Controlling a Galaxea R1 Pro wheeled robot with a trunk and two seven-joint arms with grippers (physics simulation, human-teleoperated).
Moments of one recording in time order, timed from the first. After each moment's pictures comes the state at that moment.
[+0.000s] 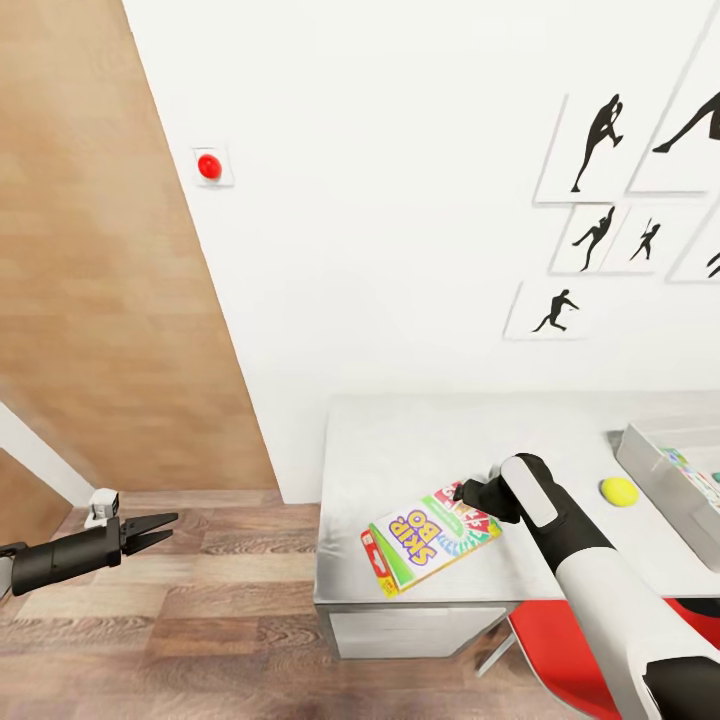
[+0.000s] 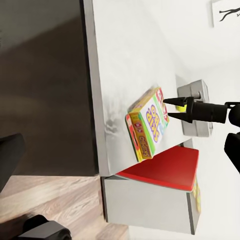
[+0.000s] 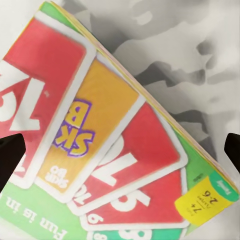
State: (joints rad) left arm -0.45 0.60 0.03 -0.93 0.69 0.86 -1.13; right arm -0.83 -0.11 0.14 -0.81 -0.90 0.92 -0.58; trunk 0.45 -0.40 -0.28
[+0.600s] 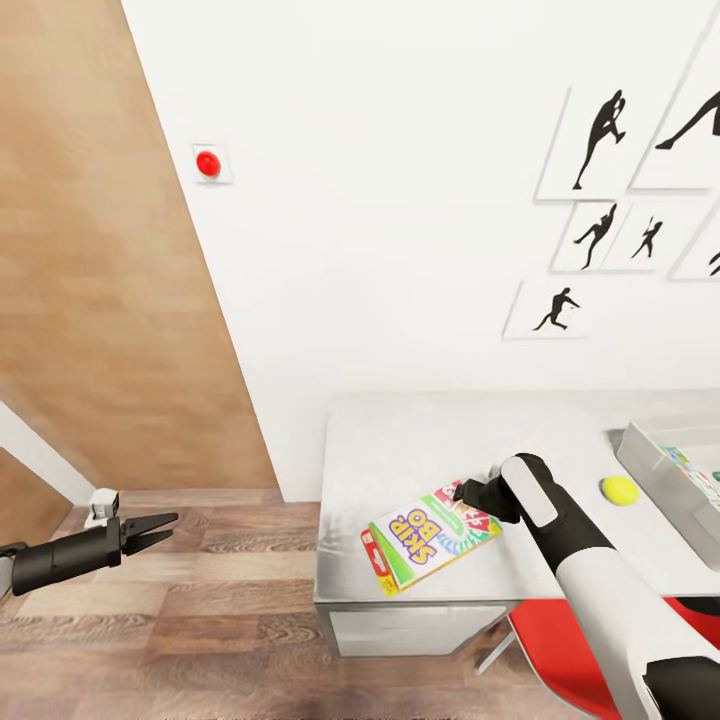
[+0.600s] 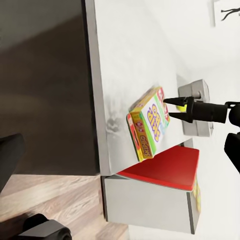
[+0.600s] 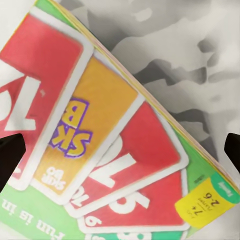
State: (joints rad) left arm -0.45 0.60 0.03 -0.93 0.69 0.86 -1.13; right arm -0.83 -0.11 0.14 -0.81 -0.90 0.92 -0.58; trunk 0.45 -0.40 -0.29
